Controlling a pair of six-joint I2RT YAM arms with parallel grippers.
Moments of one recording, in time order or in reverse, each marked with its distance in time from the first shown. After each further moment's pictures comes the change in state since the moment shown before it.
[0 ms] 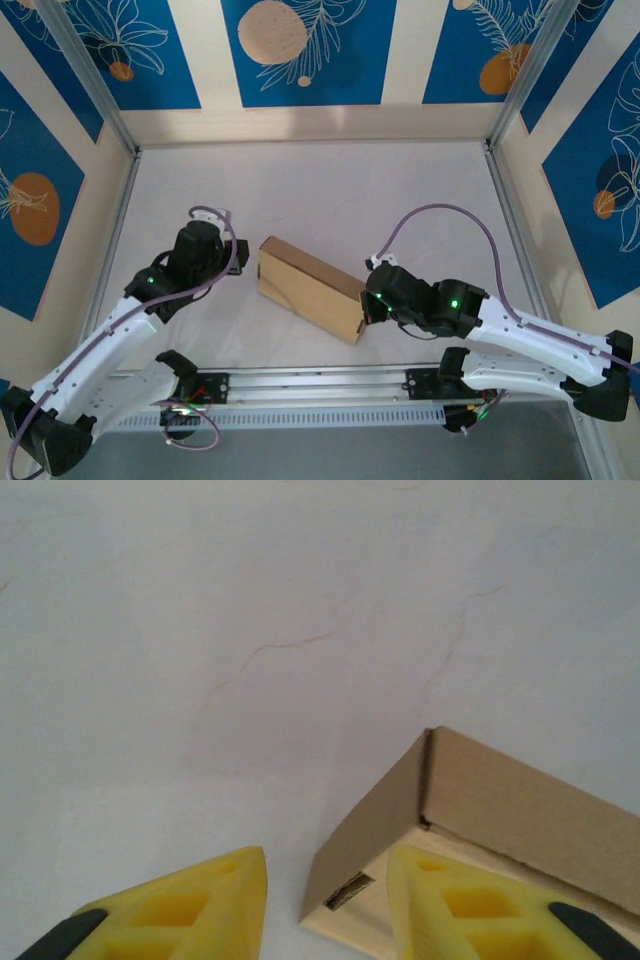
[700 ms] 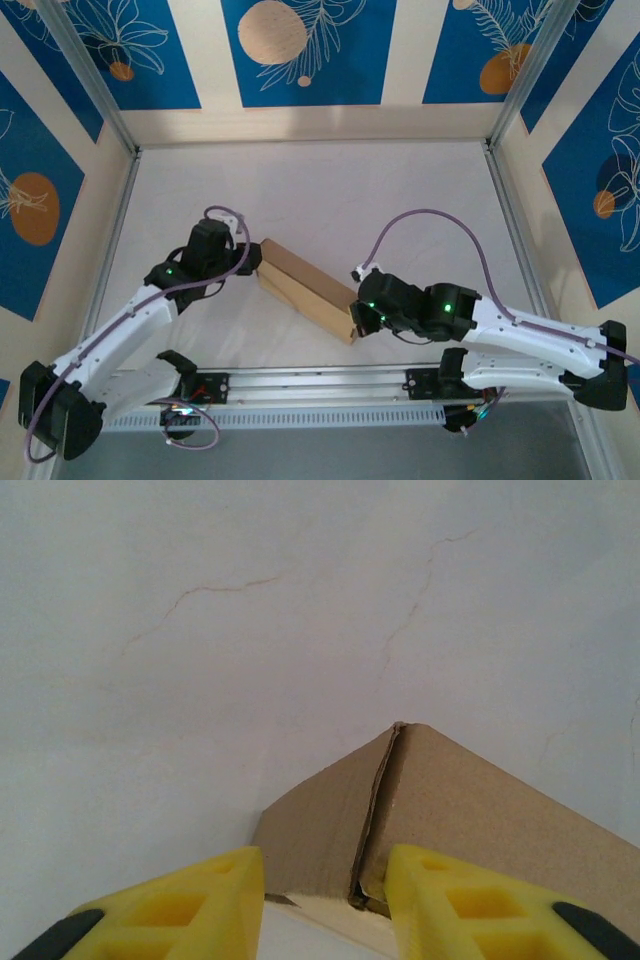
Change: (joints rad) left arm 0.026 0.086 -0.097 0.150 0.162 -0.050; right arm 0.093 0.037 0.009 0.019 -0.059 -0.023
